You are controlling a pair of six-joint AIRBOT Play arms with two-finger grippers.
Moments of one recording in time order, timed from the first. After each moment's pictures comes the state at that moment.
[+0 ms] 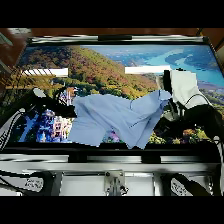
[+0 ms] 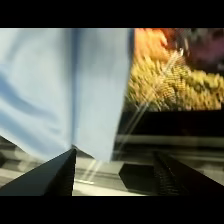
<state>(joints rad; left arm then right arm) 0.00 -1.60 1.10 0.95 -1.14 -1.18 -0.20 -1.15 0.70 2.06 -1.30 -1.59</state>
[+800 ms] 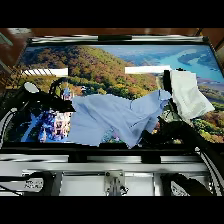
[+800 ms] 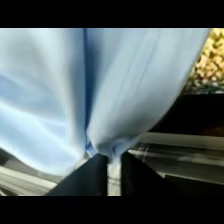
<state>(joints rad) 0.01 -1.50 1.15 0.94 -1.18 -1.16 0.07 -1.16 0.47 2.19 -1.03 -1.49</state>
